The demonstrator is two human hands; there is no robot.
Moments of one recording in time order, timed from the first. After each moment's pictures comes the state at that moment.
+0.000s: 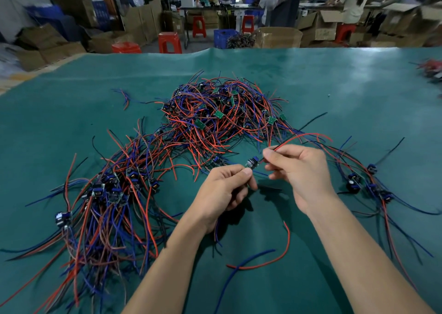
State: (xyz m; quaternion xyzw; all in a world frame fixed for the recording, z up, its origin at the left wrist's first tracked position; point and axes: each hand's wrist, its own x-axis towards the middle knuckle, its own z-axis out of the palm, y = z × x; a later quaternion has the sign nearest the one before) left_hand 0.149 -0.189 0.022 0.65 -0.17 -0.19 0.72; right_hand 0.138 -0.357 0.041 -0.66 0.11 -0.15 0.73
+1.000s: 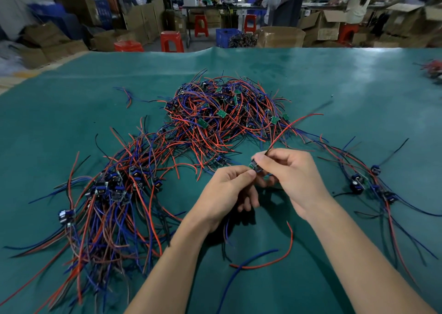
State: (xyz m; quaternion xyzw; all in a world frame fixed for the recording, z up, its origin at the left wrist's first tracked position) left_hand 0.146 -0.190 0.026 0.67 -0.17 -0.20 0.70; right_hand 0.137 -0.347 0.032 -0.71 0.04 -0.10 0.70
